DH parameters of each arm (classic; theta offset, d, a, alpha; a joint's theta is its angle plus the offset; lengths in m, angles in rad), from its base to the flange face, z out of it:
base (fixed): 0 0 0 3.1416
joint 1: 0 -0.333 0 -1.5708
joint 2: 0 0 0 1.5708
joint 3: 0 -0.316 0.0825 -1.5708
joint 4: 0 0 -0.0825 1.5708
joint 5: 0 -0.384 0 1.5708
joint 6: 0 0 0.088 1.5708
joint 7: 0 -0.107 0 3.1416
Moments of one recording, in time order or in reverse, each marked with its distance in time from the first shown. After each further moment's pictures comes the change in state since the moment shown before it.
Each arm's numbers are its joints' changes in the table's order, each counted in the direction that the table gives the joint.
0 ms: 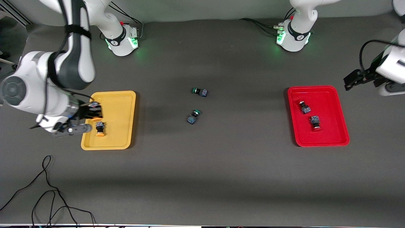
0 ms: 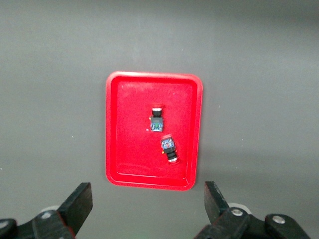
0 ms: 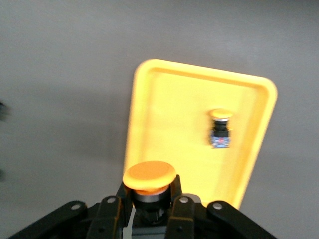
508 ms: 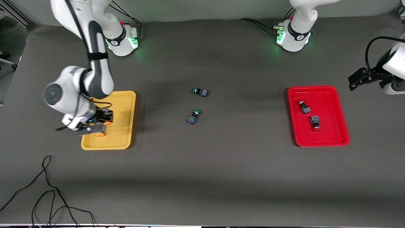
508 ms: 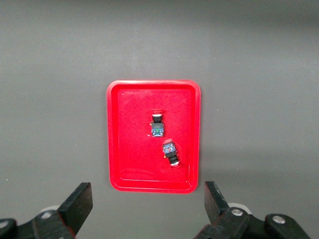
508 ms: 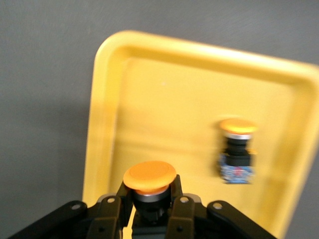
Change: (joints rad) left arm -0.001 -0.028 -0.003 0.028 -0.002 0.003 -0.043; right arm 0.021 -0.076 -0.155 -0.344 -0.188 -0.448 0.096
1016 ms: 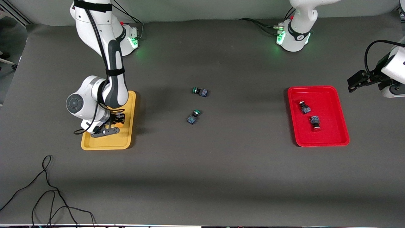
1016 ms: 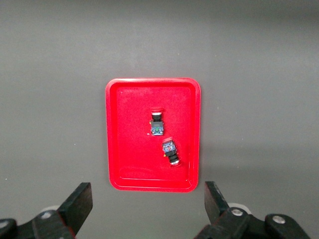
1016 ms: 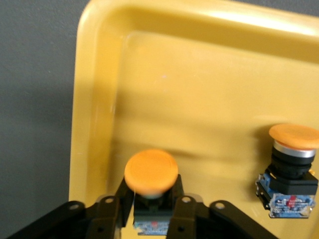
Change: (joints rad) left arm 0.000 -0.014 0.000 0.008 0.000 0.015 -0.003; right arm 0.055 -0.149 -0.094 0.018 -0.158 -0.030 0.086
